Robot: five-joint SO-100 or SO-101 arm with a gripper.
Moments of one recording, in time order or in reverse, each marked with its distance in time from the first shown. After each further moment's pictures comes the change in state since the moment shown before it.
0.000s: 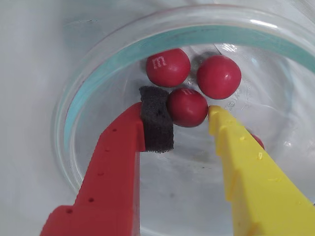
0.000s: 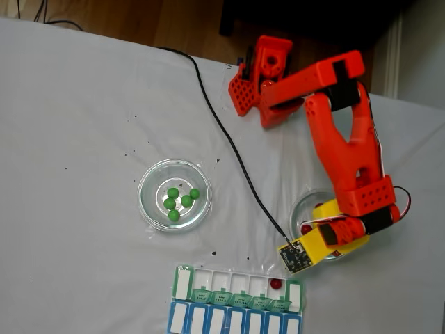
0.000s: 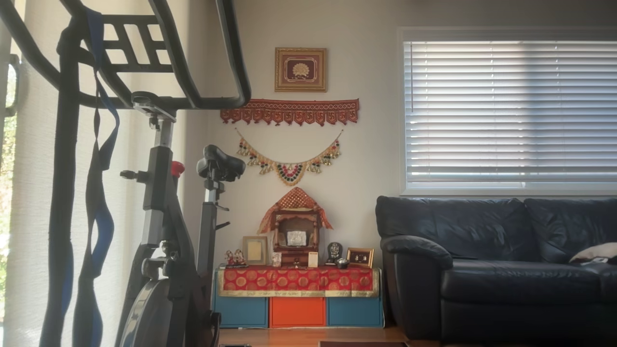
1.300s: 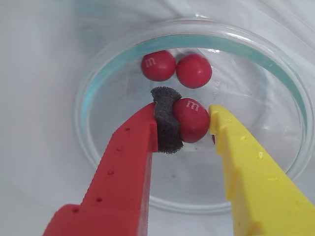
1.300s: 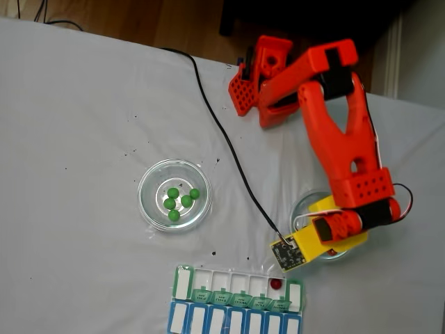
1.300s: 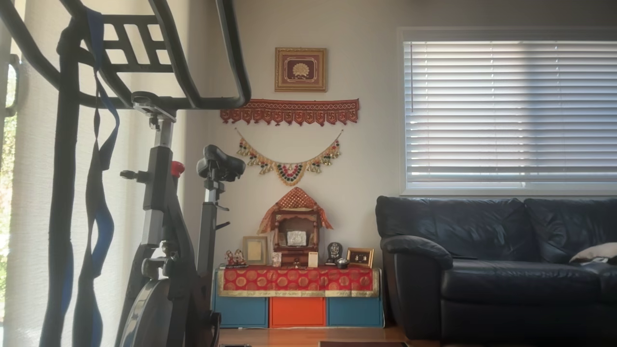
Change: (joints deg) arm 5.0 9.7 -1.8 7.5 -1.0
